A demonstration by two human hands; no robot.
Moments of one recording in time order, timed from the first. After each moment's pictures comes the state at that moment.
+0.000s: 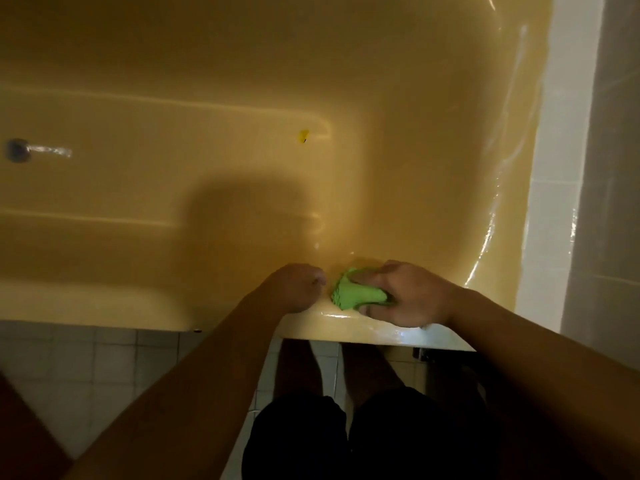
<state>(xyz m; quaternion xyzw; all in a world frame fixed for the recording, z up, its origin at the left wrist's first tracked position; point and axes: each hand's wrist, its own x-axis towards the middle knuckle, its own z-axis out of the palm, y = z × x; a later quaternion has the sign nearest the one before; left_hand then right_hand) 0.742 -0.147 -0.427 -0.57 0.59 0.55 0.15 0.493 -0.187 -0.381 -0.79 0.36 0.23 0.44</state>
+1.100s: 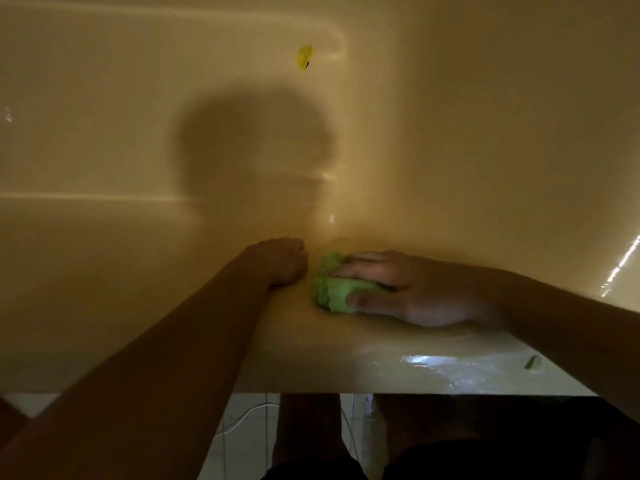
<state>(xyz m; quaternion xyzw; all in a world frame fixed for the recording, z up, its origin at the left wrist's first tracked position) 0.793 -0.161 -0.605 -0.54 0.54 0.54 0.35 0.550 -0.192 -0.485 -0.63 0.34 0.26 0.65</state>
